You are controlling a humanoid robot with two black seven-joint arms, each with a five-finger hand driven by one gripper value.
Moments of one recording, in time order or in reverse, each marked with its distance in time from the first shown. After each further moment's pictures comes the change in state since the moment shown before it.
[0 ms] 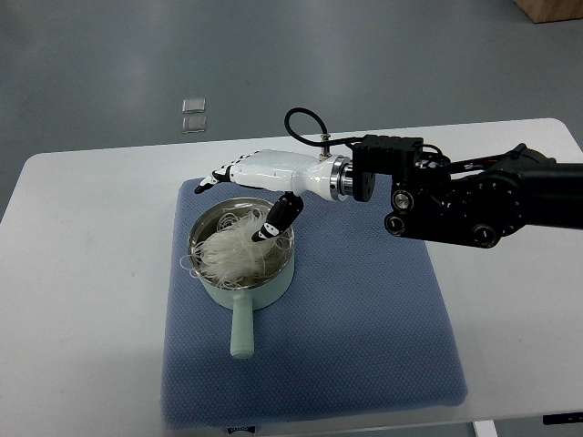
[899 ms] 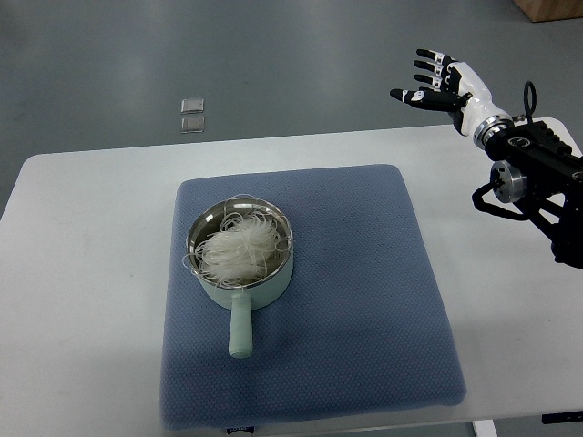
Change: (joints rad) left arm -0.008 0.000 0.002 0.008 0.000 0.000 0.000; right arm -0.461 -0.094 0.710 -0.352 0.816 -0.036 -0.080
